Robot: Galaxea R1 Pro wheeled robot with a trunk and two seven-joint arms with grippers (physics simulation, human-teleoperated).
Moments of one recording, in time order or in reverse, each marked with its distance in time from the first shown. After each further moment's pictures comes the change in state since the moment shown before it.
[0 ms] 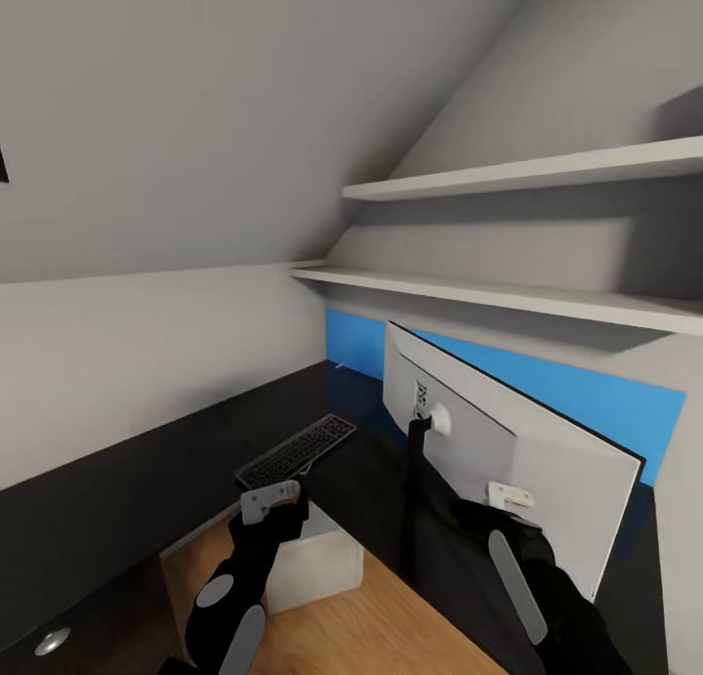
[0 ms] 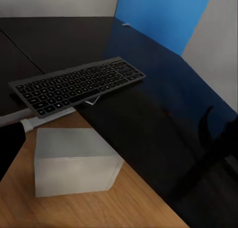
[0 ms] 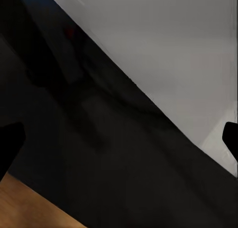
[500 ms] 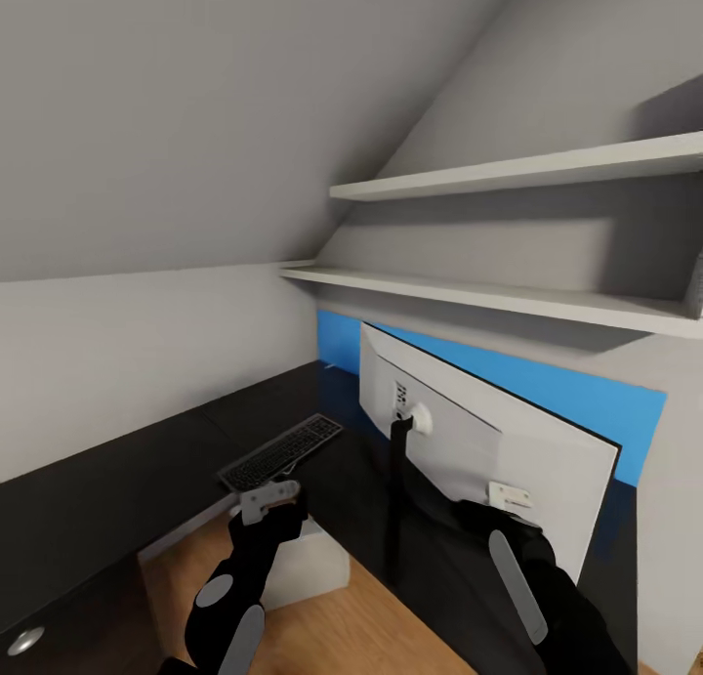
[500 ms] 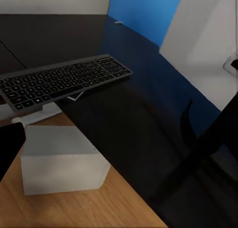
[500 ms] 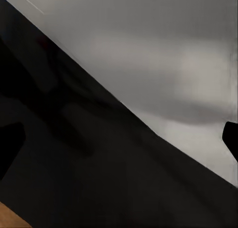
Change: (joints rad) left arm 0.000 0.001 0.002 0.000 0.000 -0.001 0.000; right arm 0.000 -0.001 -0.001 0.001 -0.004 -0.001 0.000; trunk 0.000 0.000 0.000
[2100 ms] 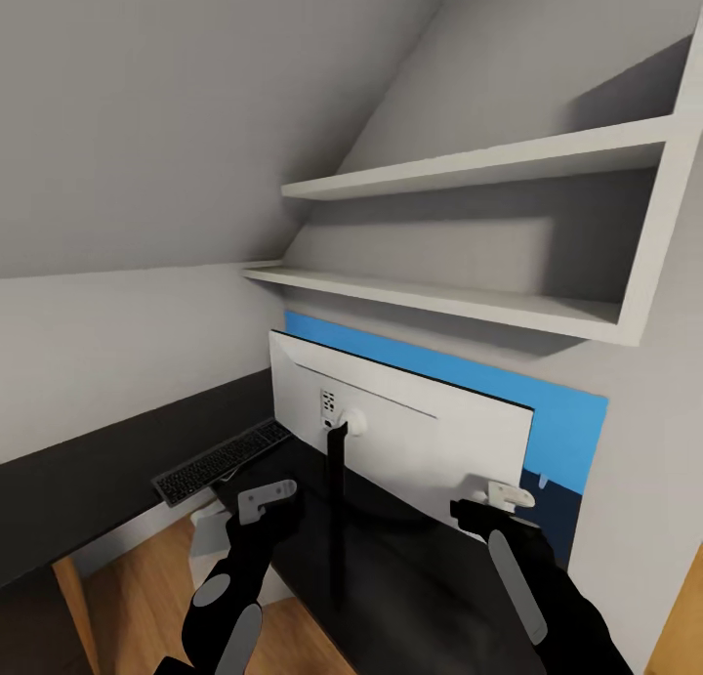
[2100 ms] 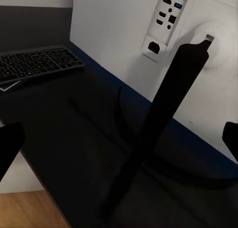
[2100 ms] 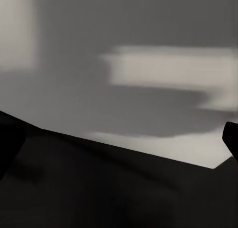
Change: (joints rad) left arm 0.000 0.005 0.007 -0.003 0.002 -0.001 0.000; right arm 0.000 0.000 0.003 -0.001 0.003 -0.001 0.001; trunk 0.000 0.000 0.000
